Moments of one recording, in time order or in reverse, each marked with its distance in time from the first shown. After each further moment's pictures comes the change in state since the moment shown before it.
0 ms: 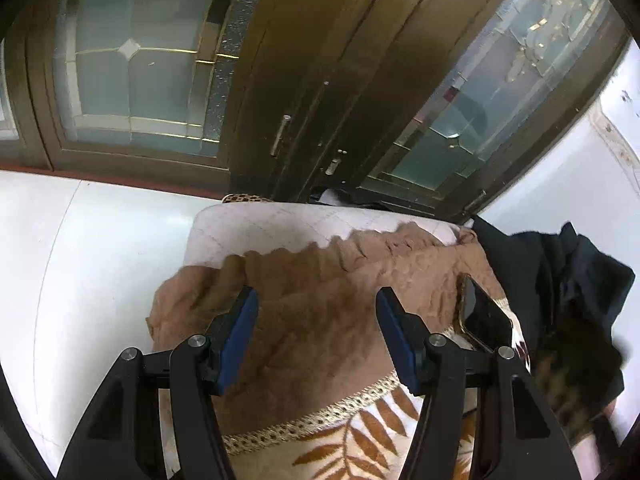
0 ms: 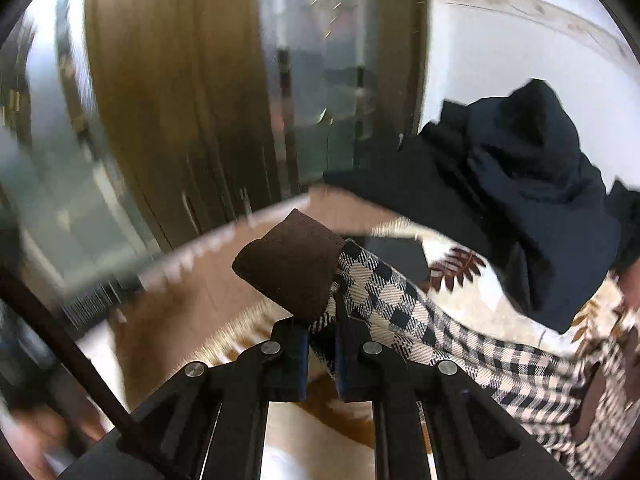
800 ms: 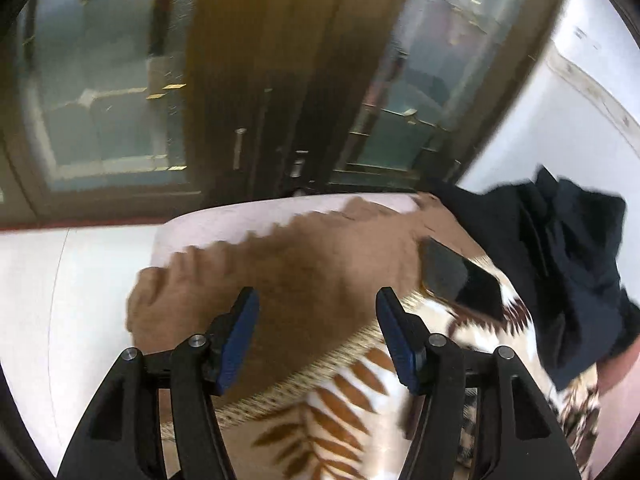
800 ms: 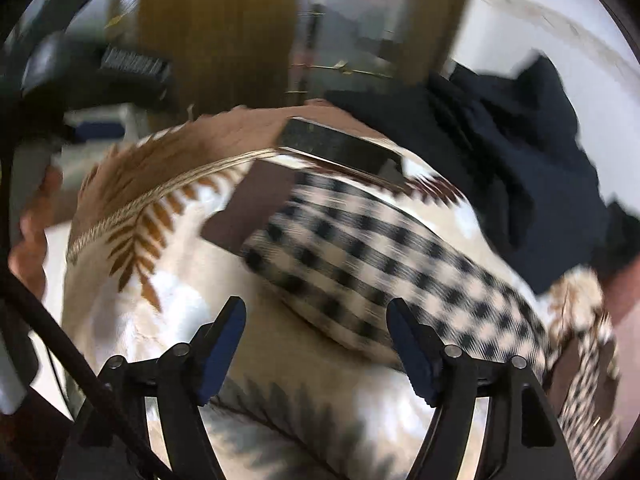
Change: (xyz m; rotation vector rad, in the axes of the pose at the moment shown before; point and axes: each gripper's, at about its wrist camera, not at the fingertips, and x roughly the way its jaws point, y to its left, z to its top) left arm -0.006 -0.044 -0.022 0.163 -0.031 0.000; right arm 0.011 -0.001 -0.123 -0.412 0.159 -0.105
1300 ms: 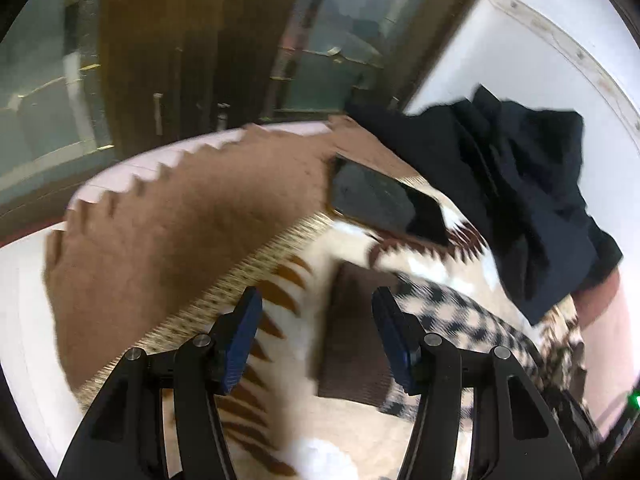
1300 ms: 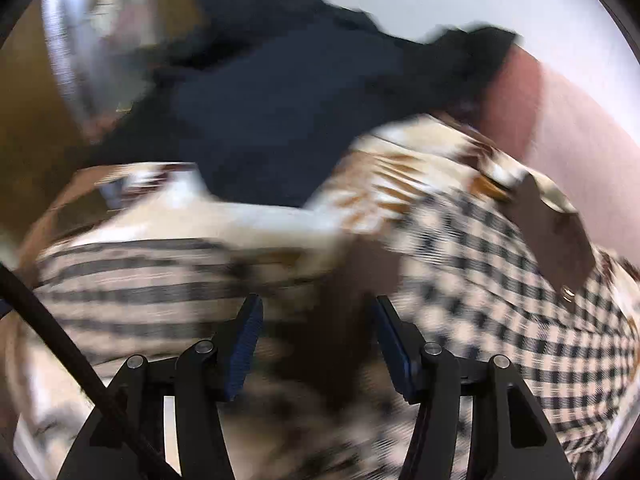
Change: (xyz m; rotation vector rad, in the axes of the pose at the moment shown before) left arm 0.016 -0.069 -0.041 0.163 0.151 -0.151; right arm -0.027 -0.214 -0.082 0.591 0.049 -0.121
